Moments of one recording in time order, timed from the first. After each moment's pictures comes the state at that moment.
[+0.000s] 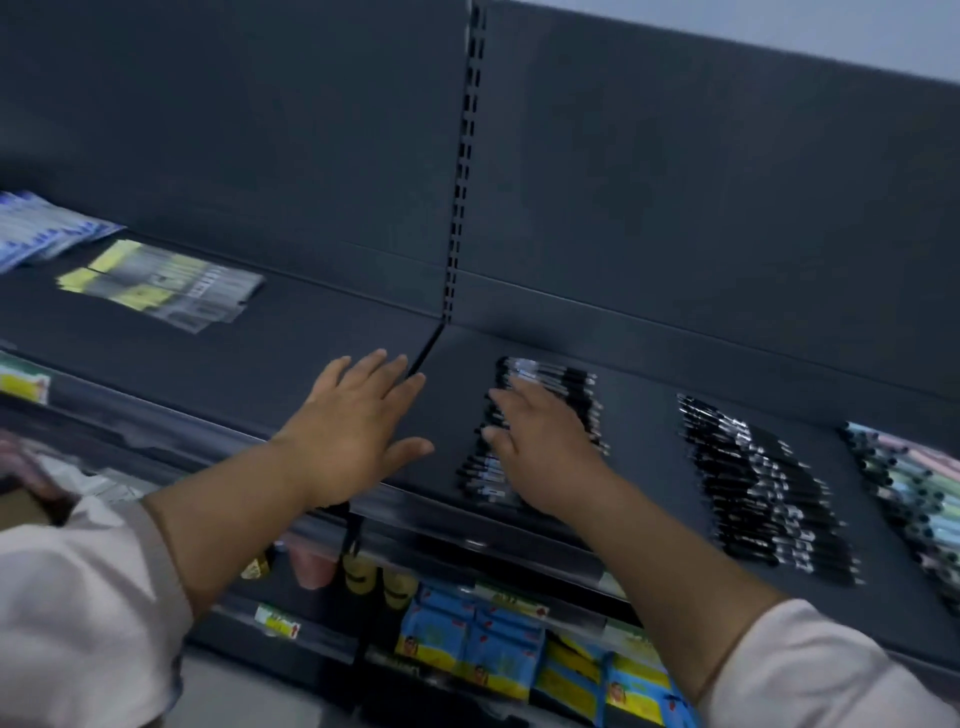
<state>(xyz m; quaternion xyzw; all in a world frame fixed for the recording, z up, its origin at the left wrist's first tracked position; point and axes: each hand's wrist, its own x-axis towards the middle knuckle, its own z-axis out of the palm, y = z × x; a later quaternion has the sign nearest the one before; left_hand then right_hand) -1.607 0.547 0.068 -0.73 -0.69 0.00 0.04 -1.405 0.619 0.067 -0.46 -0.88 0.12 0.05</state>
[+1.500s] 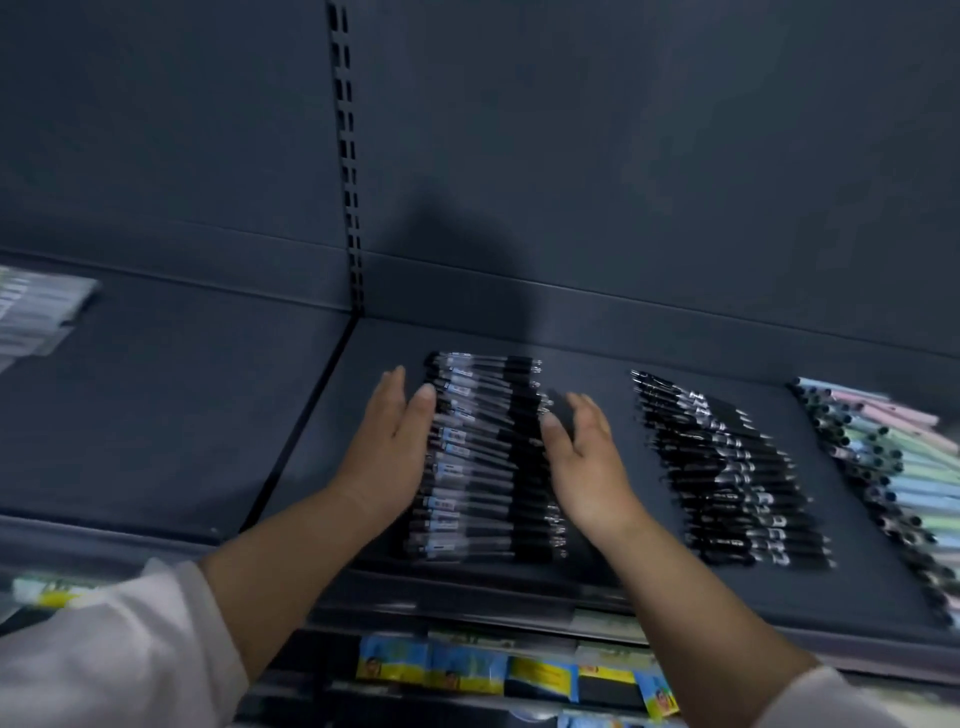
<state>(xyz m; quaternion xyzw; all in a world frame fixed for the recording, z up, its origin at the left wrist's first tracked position) -1.524 0.640 0.023 -0.49 -0.63 -0.42 -0.42 -1.337 0.674 0.016 -0.63 -0.63 0.33 0.30</state>
